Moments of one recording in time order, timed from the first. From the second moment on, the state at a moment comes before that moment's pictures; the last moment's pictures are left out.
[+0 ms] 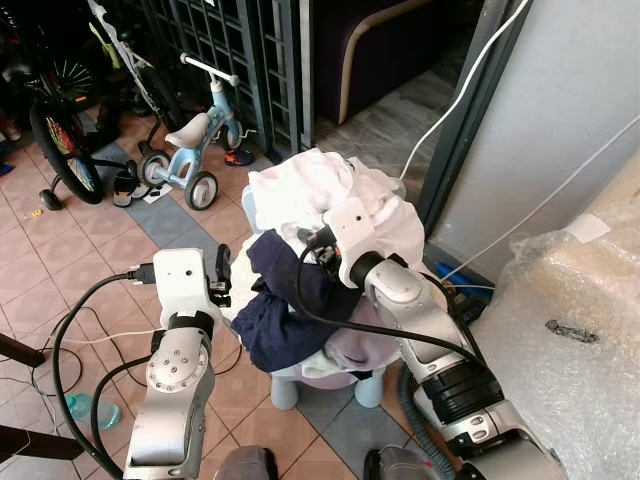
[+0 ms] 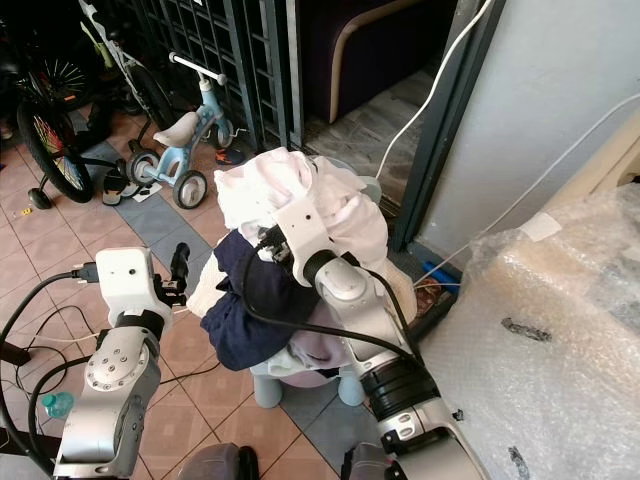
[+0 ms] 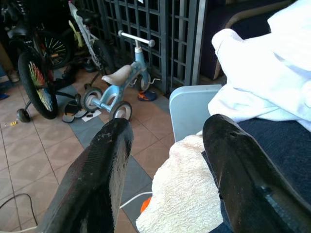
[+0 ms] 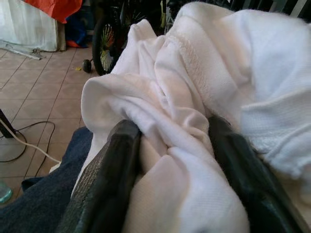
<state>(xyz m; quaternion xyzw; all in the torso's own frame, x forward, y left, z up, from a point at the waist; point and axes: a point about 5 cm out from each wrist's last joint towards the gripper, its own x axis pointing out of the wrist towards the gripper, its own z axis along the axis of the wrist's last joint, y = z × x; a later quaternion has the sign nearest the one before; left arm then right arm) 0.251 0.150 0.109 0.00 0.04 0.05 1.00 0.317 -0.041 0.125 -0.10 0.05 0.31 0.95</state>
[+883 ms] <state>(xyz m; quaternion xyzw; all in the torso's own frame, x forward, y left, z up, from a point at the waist) 0.253 0.150 0.108 0.00 0.04 0.05 1.00 0.327 -0.050 0.168 0.08 -0.03 0.27 0.96</state>
